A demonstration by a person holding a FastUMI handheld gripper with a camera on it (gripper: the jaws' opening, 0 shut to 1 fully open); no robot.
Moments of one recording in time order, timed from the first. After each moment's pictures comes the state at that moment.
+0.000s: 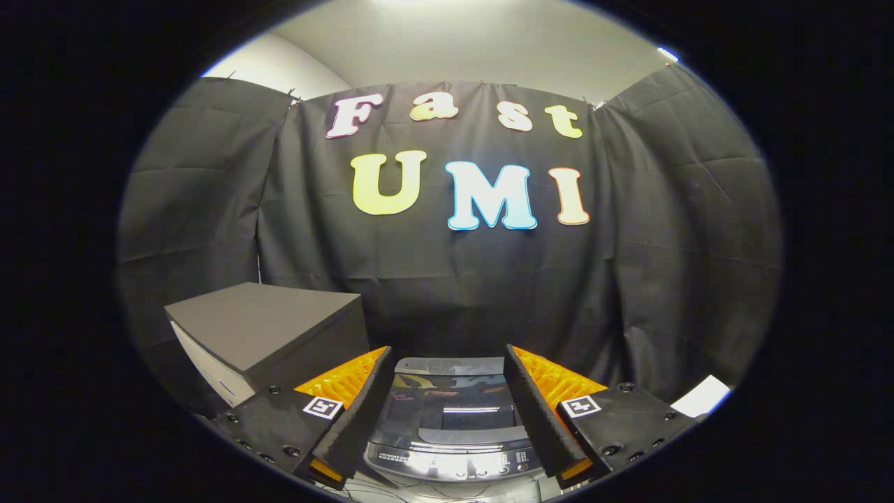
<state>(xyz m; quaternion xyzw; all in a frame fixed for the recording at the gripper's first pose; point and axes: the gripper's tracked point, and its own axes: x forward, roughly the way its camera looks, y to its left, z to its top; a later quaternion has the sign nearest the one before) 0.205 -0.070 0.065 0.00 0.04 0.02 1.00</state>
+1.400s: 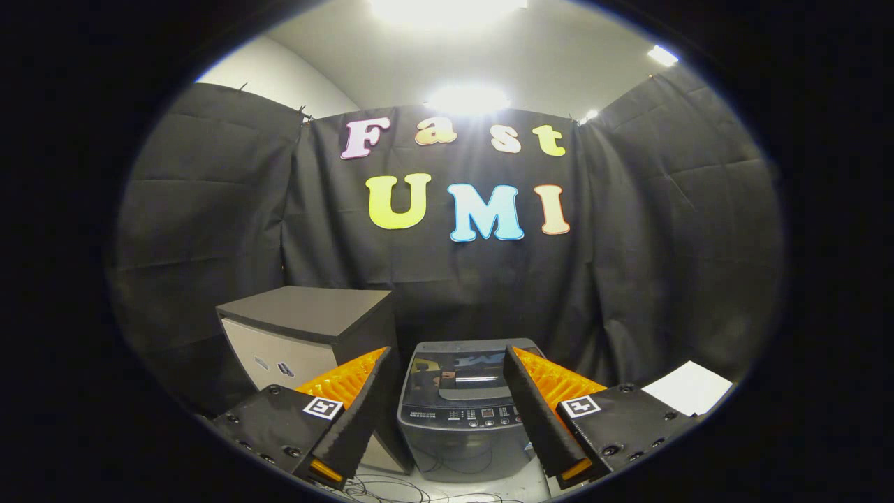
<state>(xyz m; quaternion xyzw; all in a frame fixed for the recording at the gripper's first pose) 0.038 -0.048 0.068 0.00 0.02 0.02 1.00</state>
